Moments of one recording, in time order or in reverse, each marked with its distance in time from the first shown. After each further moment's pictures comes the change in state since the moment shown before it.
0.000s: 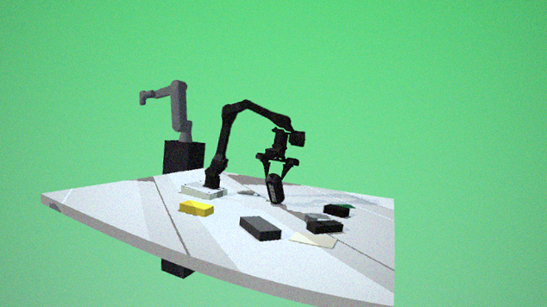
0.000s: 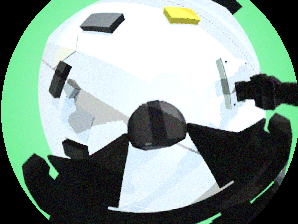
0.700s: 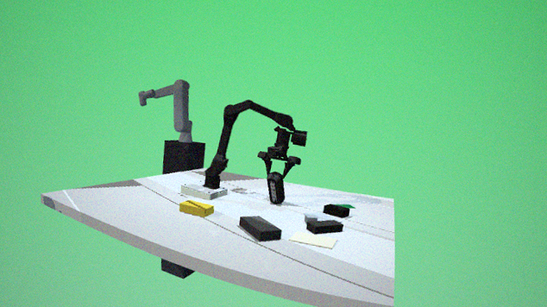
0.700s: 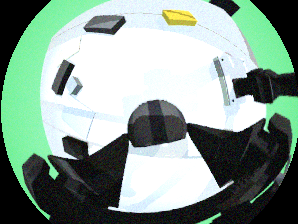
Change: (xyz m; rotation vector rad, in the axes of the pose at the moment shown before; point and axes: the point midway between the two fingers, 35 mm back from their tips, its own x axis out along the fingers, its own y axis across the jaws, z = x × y) arm -0.008 0.000 -0.016 0.000 -0.042 0.001
